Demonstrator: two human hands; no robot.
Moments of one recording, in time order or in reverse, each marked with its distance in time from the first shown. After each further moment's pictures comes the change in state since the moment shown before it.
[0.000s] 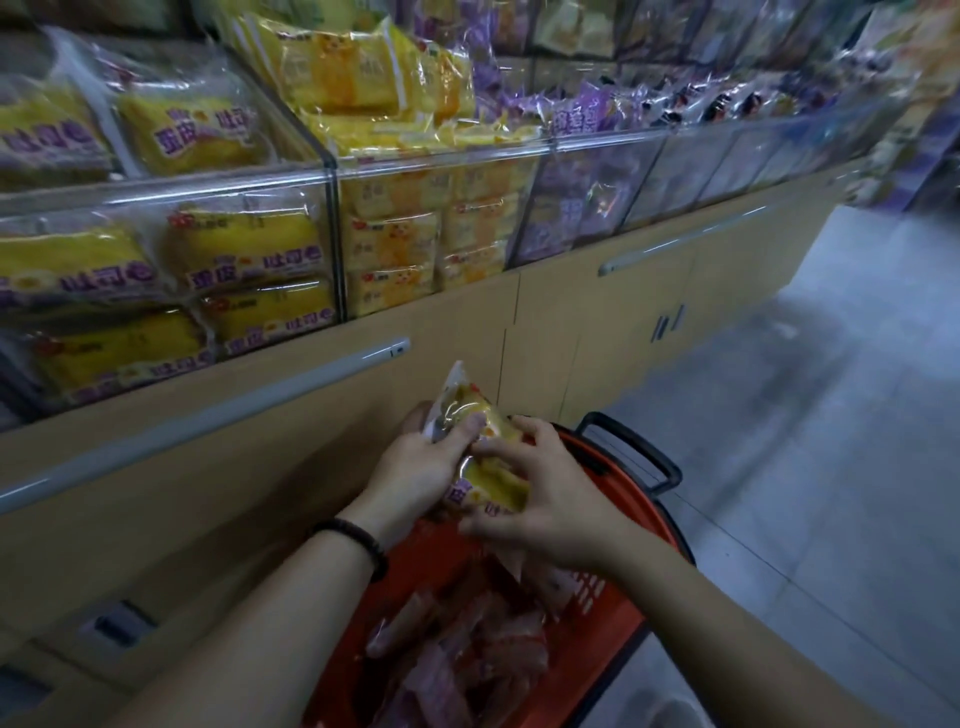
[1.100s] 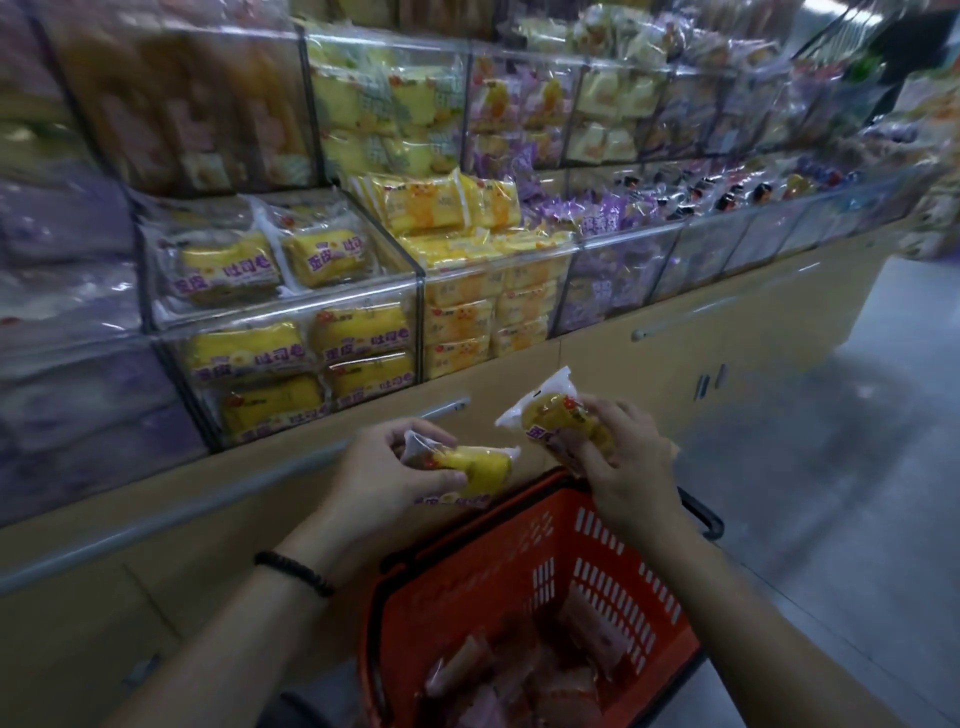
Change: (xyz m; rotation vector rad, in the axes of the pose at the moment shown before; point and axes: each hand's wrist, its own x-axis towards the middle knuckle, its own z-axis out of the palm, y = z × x) left_hand -0.078 0.049 -0.106 0.204 0.073 0.359; right_hand -0.006 -0.046 -0.042 -0.055 0.674 -0.179
